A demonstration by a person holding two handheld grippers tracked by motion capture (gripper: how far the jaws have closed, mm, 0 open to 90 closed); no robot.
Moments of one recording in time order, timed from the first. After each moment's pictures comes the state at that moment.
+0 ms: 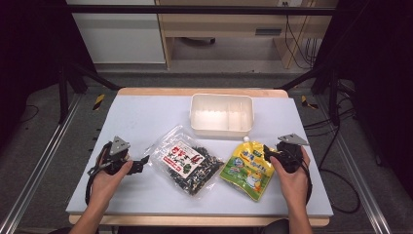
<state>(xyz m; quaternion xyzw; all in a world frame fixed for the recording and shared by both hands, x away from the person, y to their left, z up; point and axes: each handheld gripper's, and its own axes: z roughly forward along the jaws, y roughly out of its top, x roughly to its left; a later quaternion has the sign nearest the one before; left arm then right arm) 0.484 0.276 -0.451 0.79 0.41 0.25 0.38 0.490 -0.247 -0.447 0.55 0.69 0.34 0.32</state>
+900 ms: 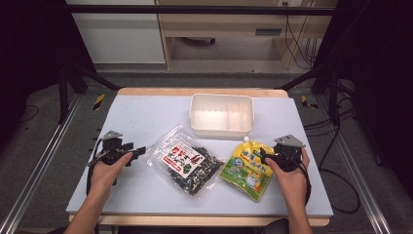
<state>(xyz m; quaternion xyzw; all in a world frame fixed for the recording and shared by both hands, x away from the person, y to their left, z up) 0.518 0.293 -0.461 0.74 0.52 0.14 0.41 0.486 -0.239 -0.447 0.52 0.71 0.33 0.33</state>
